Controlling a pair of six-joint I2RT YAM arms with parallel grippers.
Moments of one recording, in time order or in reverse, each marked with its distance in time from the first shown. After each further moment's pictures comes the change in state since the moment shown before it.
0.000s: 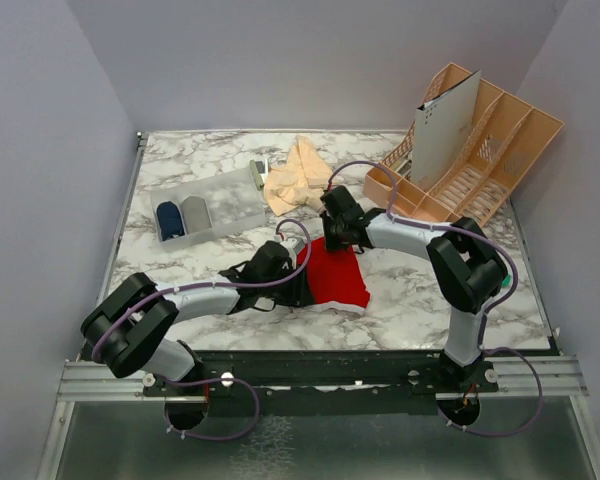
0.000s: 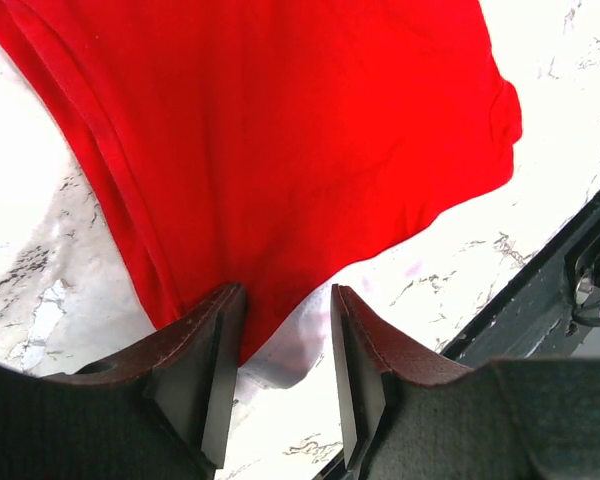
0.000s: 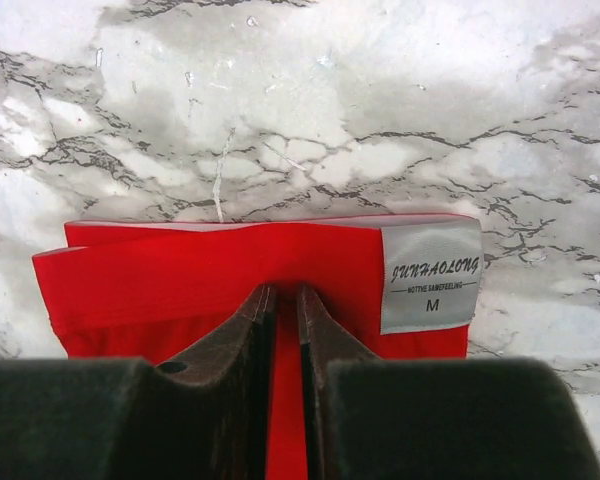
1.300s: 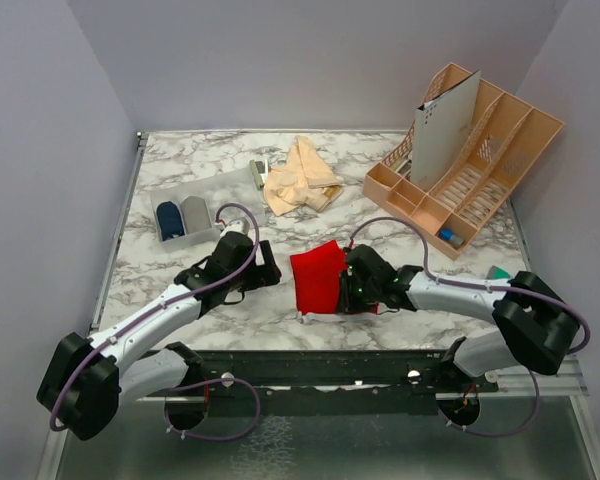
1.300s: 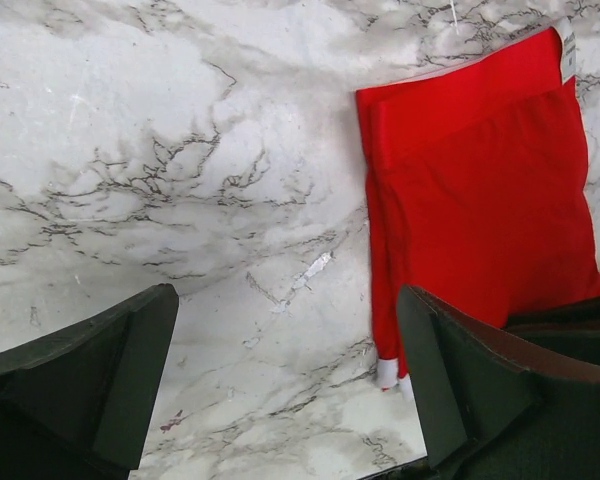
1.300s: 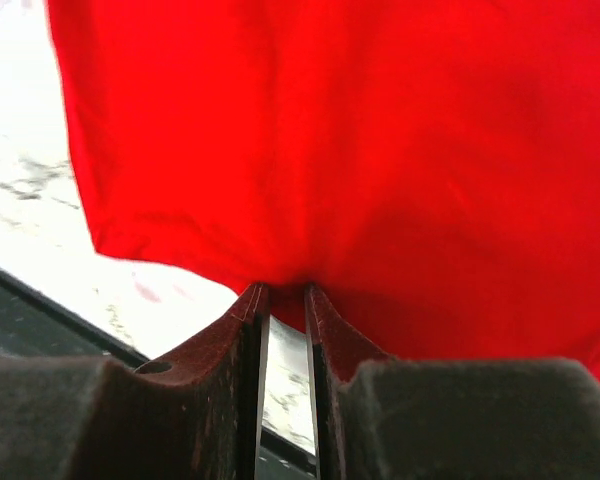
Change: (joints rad) left arm 0.178 -0.386 0.020 -0.412 -0.360 -0.079; right arm 0.183 -0.473 -0.576 0.081 -0.219 0.225
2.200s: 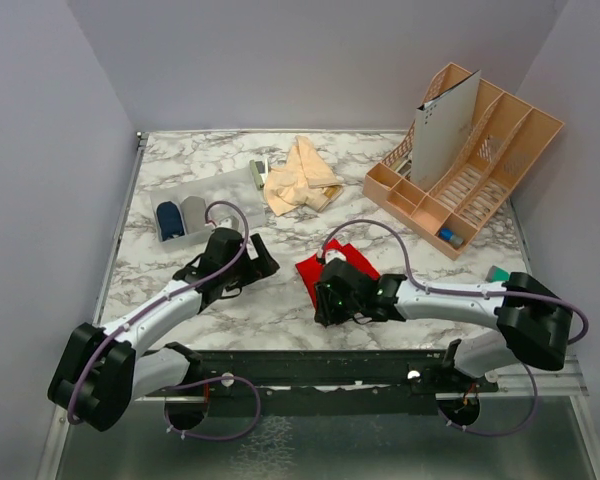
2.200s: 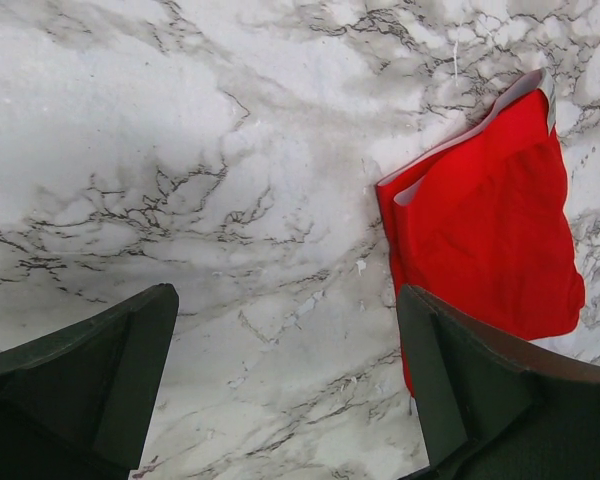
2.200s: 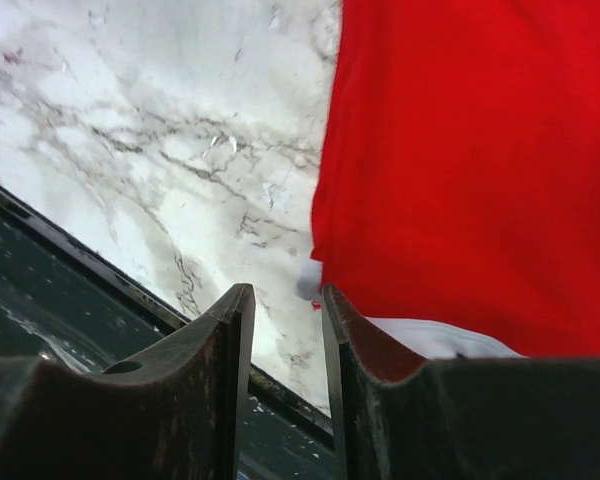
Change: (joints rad) left arm 0.120 0.077 -0.048 0.161 0.146 -0.085; right arm 0.212 -0.024 0.101 -0.064 0.153 -0.012
